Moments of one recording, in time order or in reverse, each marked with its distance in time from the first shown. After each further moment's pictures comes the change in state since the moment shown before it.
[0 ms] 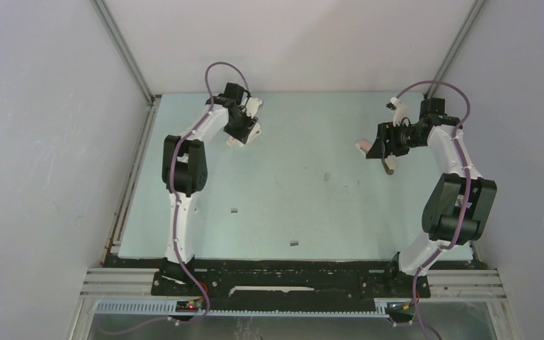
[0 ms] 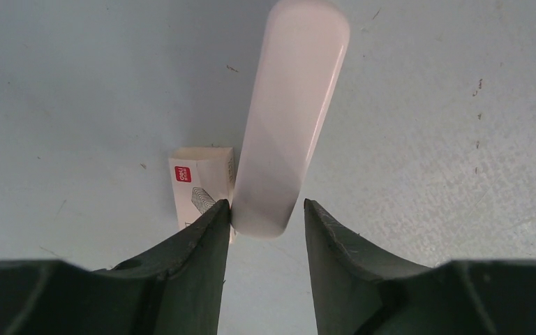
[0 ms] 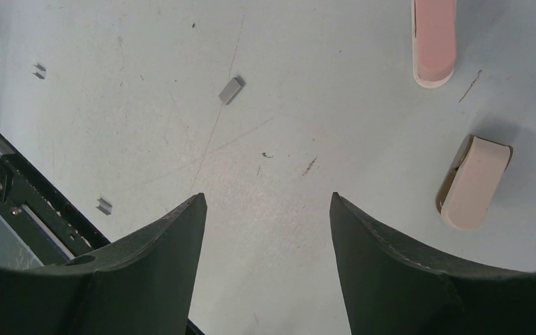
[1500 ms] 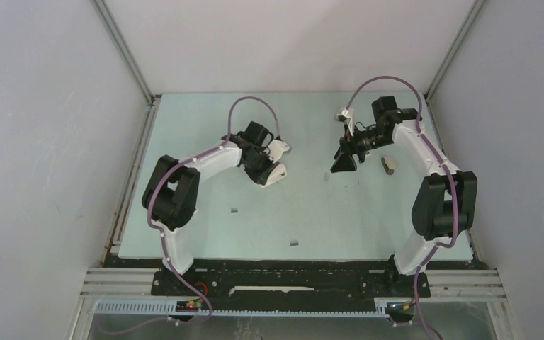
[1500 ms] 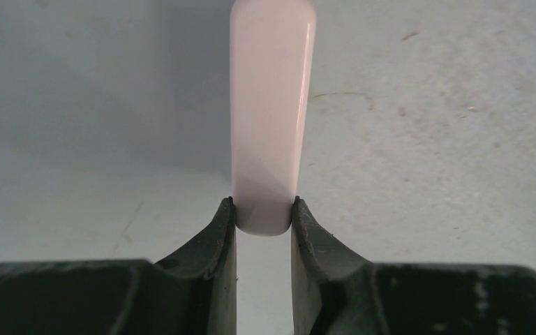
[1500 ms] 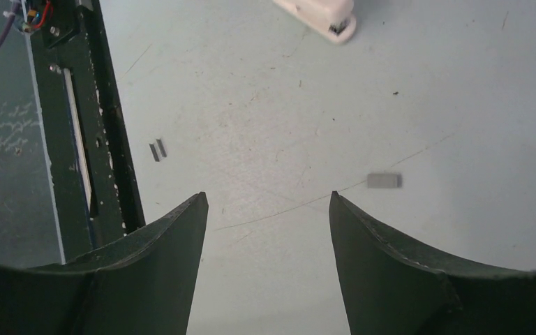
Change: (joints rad) left arm -0.242 -0.454 -0.713 0.202 0.123 0.054; right arm 0.309 0.030 0.068 -0.159 -0.223 -0.399
